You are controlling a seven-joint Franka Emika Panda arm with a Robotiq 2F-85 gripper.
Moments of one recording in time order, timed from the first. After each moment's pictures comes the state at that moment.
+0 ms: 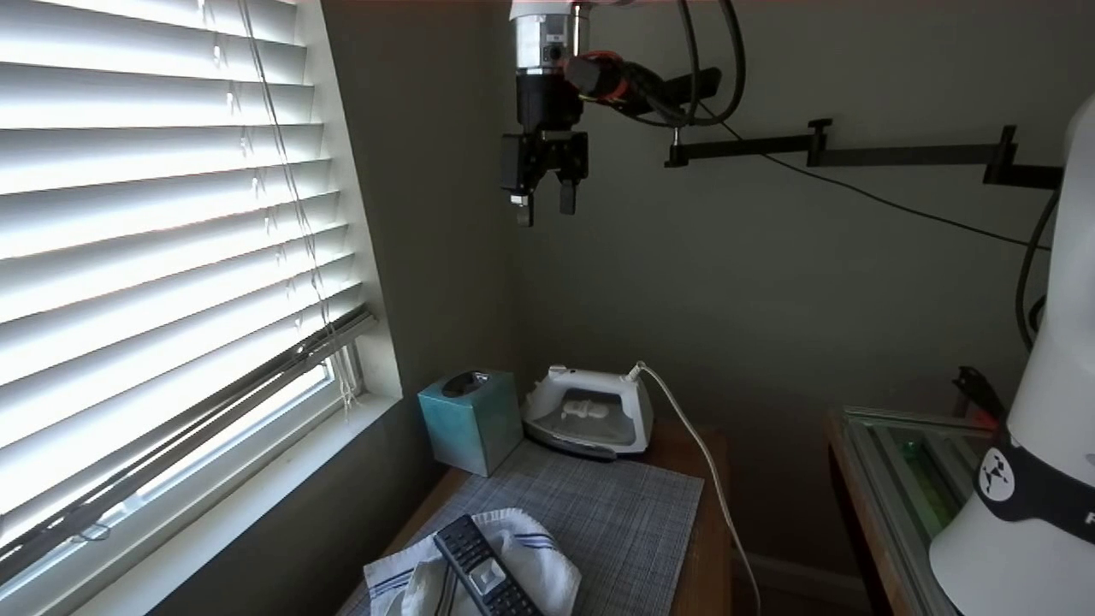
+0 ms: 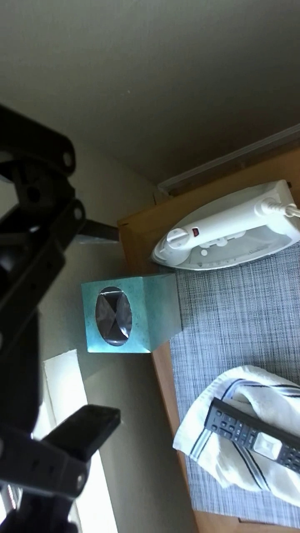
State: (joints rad) arm -0.20 -0.18 -0.23 -2.32 -0.03 2.24 -0.10
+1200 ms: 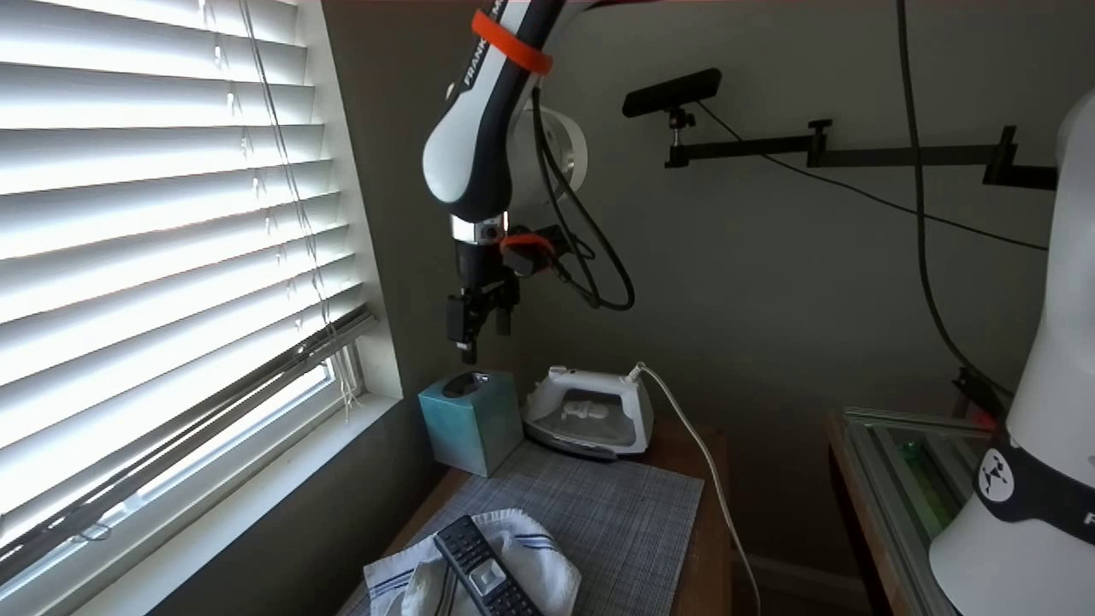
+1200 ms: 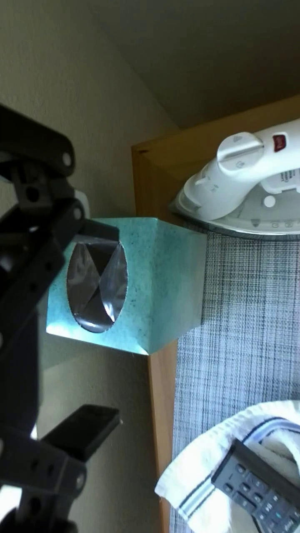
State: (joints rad) arm -0.17 0.32 -0.14 -2.22 0.09 2.67 -0.27
